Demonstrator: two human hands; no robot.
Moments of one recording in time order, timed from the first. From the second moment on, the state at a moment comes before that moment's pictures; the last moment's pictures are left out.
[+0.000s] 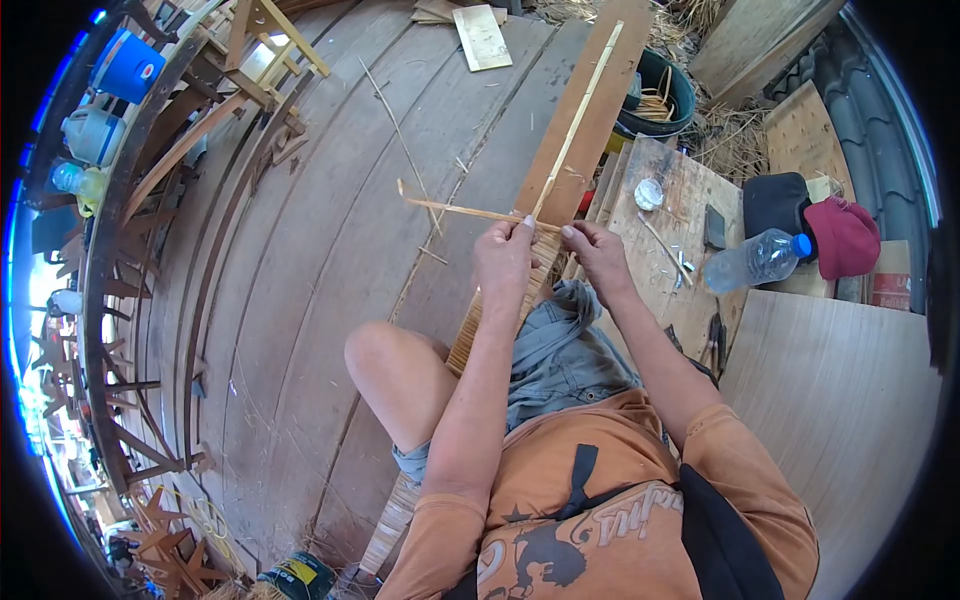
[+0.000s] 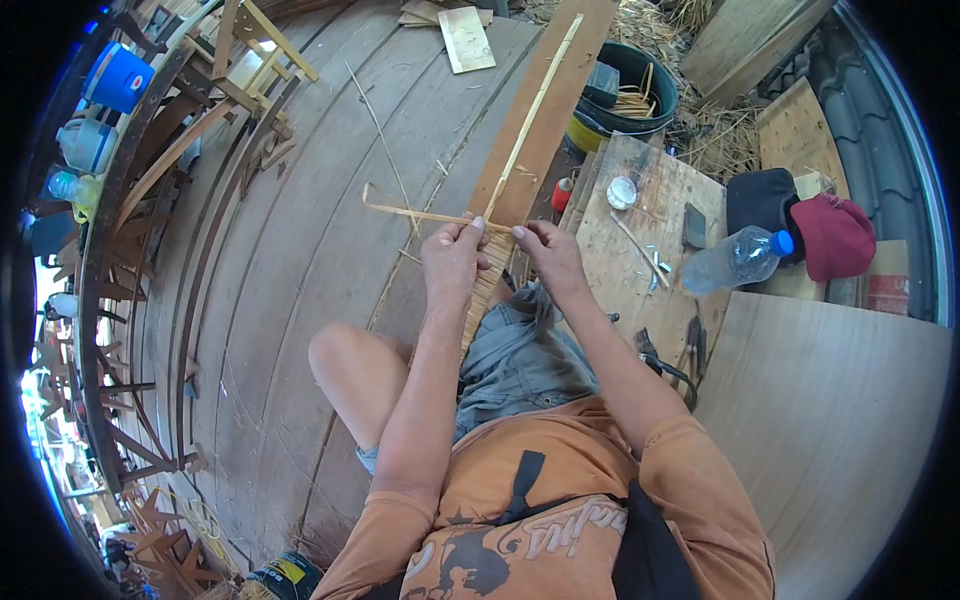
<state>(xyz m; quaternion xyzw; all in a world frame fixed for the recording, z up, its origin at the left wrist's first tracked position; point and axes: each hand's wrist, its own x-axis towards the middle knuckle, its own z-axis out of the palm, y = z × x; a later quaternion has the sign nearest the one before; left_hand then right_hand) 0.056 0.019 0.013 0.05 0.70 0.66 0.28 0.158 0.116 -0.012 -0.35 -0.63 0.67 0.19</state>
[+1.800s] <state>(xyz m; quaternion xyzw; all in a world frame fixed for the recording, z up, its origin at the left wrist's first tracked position) 0.076 0.015 0.020 0.54 0.78 0.26 -0.16 0.153 0.125 -0.028 -0.36 -0.69 0.60 0.19</state>
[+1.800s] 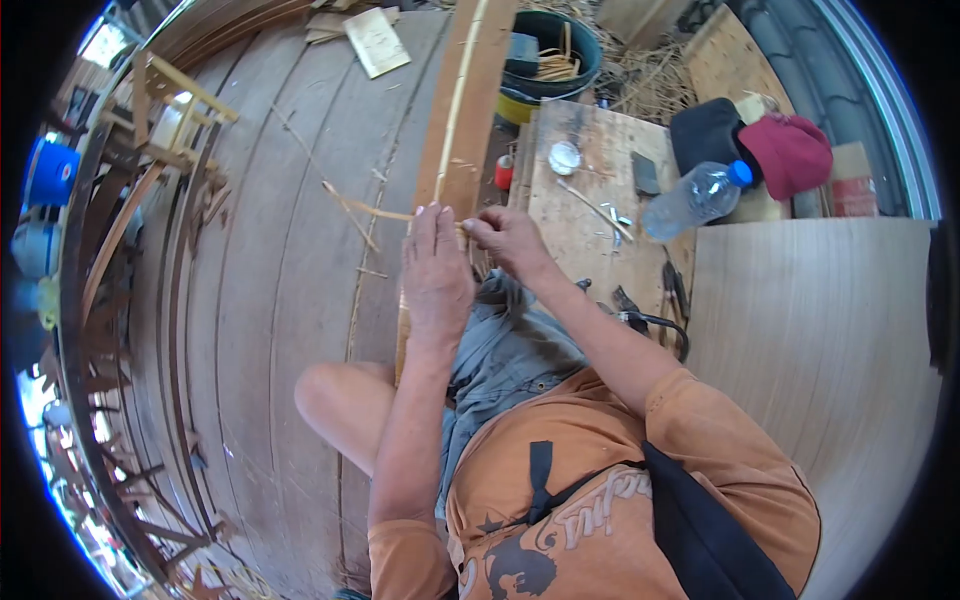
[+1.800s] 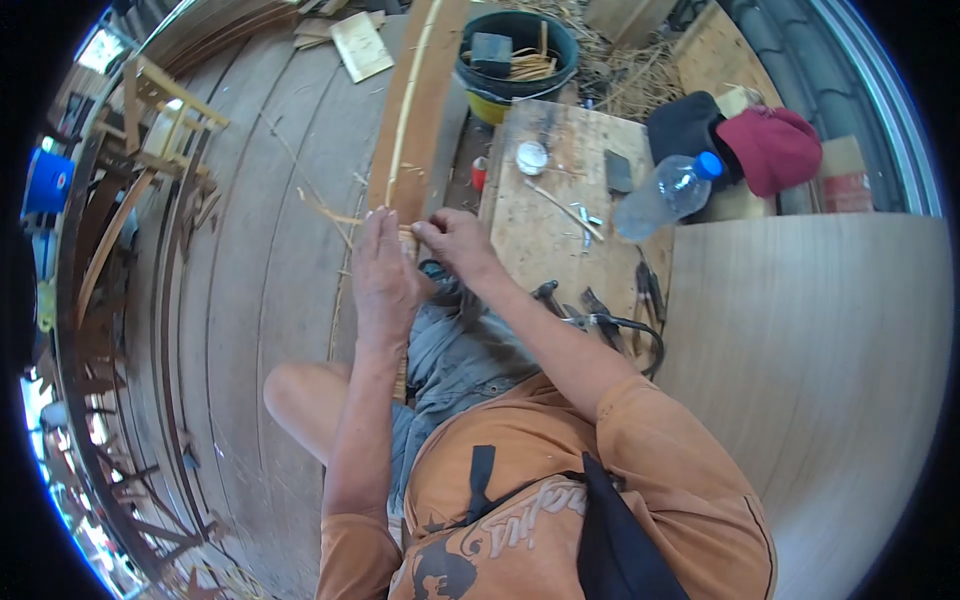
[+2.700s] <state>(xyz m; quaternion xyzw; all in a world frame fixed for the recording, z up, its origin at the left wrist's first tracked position) 0.080 0.018 -0.008 0.49 0.77 0.41 -0.07 0.281 0.231 -0.143 -0.55 -0.82 0.15 0.07</state>
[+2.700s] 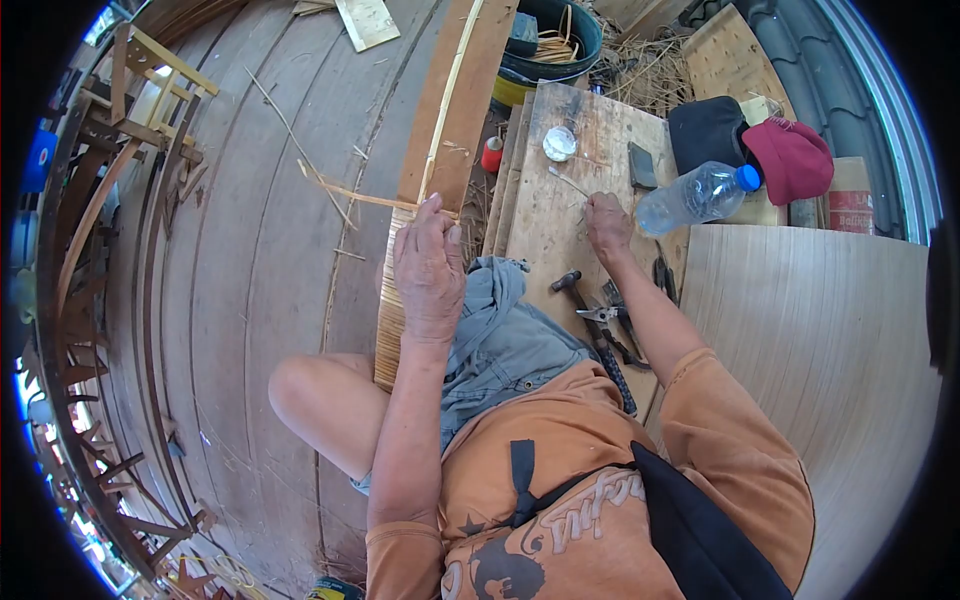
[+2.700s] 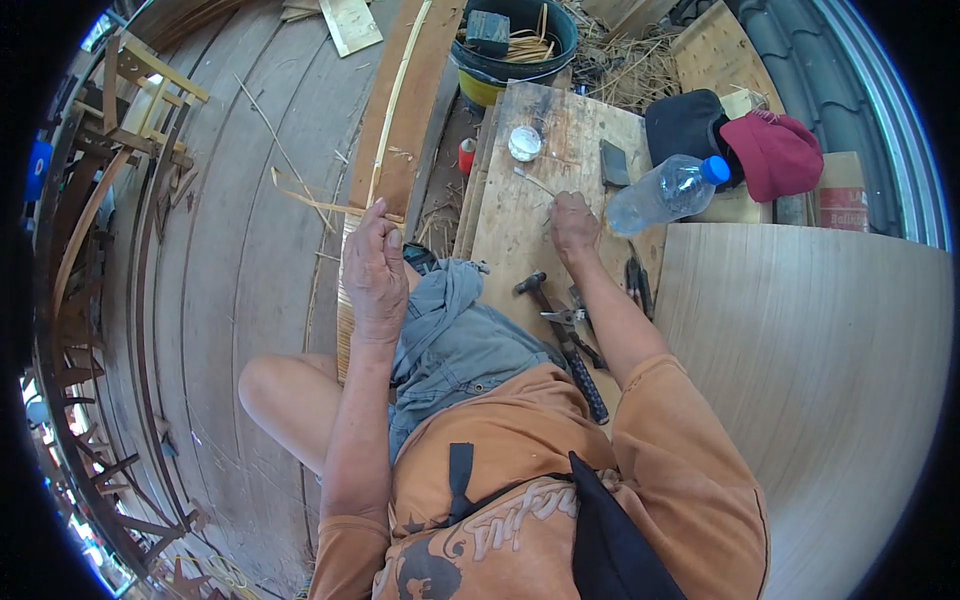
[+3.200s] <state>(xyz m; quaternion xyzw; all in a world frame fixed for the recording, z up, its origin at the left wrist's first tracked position) 0.079 0.018 -0.007 0.47 0.77 0.43 -0.06 0.317 0.267 -0.165 -0.44 -0.86 0.18 0.16</state>
